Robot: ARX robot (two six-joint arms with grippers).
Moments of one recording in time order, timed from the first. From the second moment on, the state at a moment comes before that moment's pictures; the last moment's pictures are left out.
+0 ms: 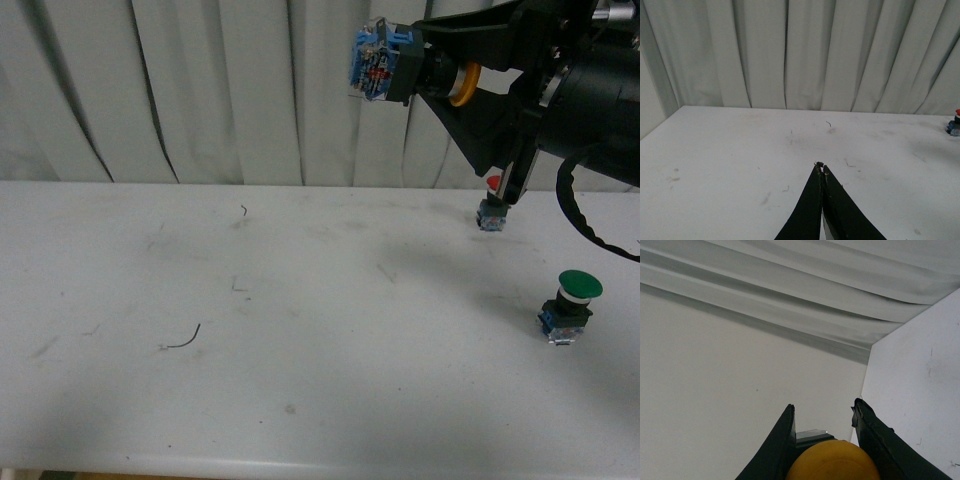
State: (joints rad) left arm 0.00 0.01 0.01 -0.01 0.00 -0.01; right arm 0.22 1.95 0.87 1.28 -0.64 1.36
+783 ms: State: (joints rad) left arm 0.00 0.01 0.01 0.00 0.00 -0.01; right arm 0.04 1.84 1.00 0.64 -0.12 0.41
